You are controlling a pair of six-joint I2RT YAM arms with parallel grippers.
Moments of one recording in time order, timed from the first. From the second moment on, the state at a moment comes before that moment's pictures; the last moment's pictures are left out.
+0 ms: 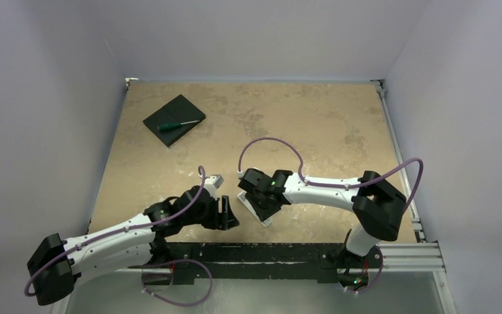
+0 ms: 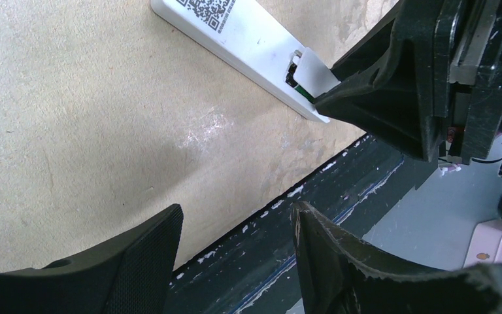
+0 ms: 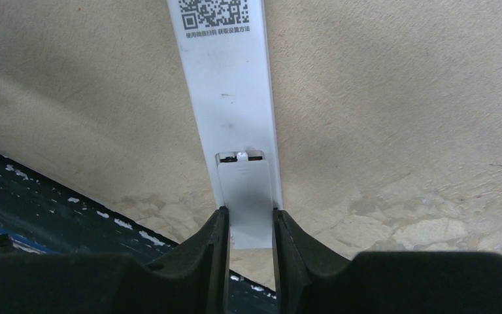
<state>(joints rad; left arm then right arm) -0.95 0.79 0.34 -0.28 0.07 -0.85 1.10 1.63 1.04 -0.70 0.09 0.51</state>
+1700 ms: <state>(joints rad) -0.95 0.88 0.40 -0.28 0.02 -0.83 1.12 1.43 1.04 -0.70 0.16 0.59</state>
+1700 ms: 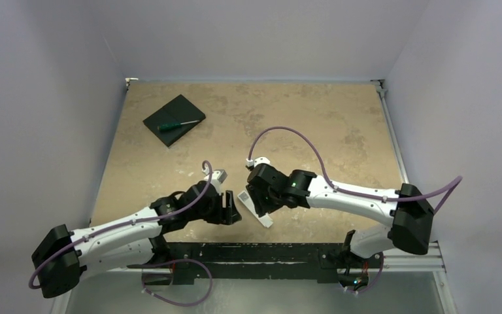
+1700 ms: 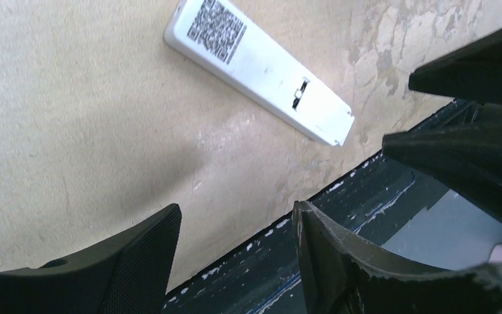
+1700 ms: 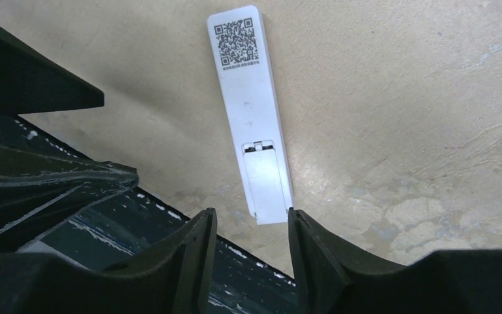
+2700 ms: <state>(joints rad) -0.92 1.31 0.77 -0.19 -0.05 -0.67 1.12 1.17 0.73 -0.49 0.05 0.71</state>
